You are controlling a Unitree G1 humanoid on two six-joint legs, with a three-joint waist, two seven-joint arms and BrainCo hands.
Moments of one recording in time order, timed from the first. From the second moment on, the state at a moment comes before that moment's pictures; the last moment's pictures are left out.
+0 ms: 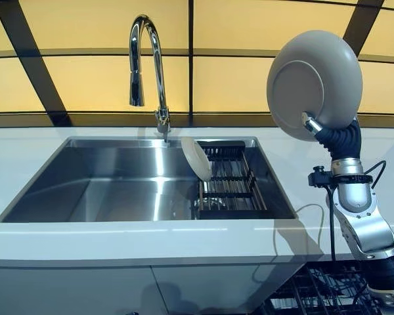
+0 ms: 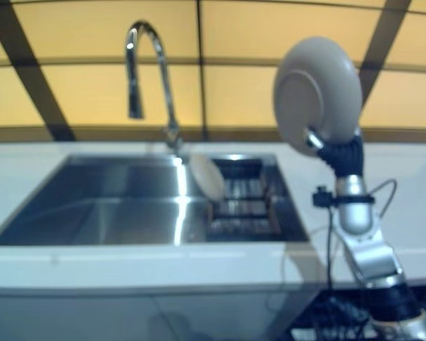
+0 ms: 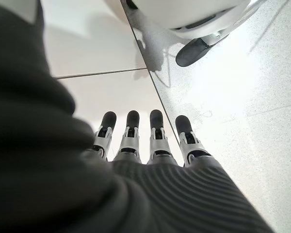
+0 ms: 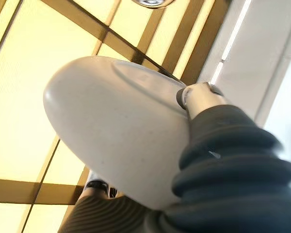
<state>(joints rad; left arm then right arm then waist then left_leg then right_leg) 0.09 0.26 -0.29 1.17 0.05 -0.02 0.00 -0.25 -0.68 0.03 -0.23 0.31 -0.09 -0.33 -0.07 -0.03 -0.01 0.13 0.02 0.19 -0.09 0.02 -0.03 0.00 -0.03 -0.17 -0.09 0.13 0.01</state>
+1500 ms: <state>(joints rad) 0.01 0.23 -0.25 1.14 -0.02 0.01 0.04 -0.41 -0.65 0.16 -0.18 0.44 -0.13 -0.31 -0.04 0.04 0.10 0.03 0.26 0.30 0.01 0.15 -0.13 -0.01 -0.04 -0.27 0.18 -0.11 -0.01</state>
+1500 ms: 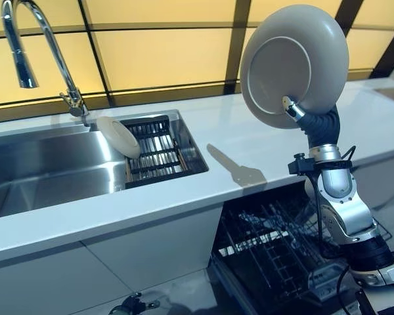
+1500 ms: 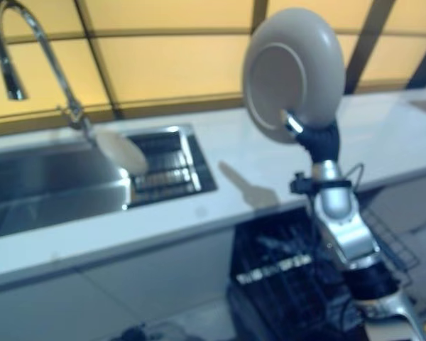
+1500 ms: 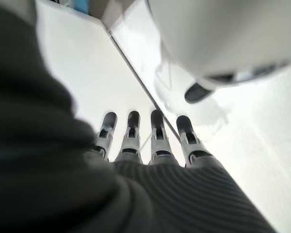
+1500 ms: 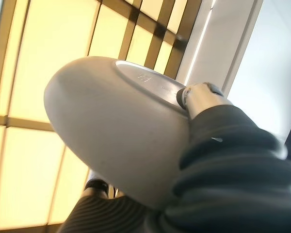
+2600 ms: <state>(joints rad) -0.06 0.25 -0.37 1.16 -0.01 -0.03 0.01 -0.17 -0.41 0.07 -0.15 1.19 -0.08 0.01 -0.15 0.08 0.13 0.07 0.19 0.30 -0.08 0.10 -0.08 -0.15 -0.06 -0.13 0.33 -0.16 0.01</state>
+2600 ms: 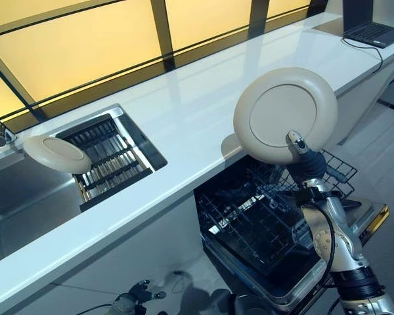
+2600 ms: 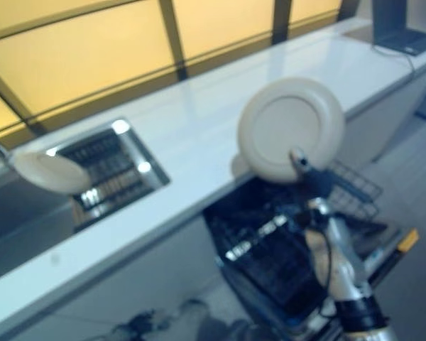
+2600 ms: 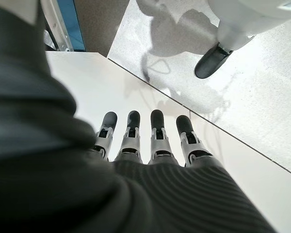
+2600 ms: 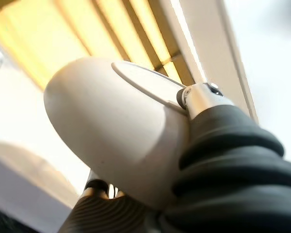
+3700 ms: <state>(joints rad) -0.04 0.23 -0.38 1.16 -0.01 -0.03 0.02 -0.03 -0.67 -0.05 -0.16 0.45 -0.19 -0.15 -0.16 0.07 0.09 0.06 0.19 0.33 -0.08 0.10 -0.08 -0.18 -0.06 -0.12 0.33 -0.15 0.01</state>
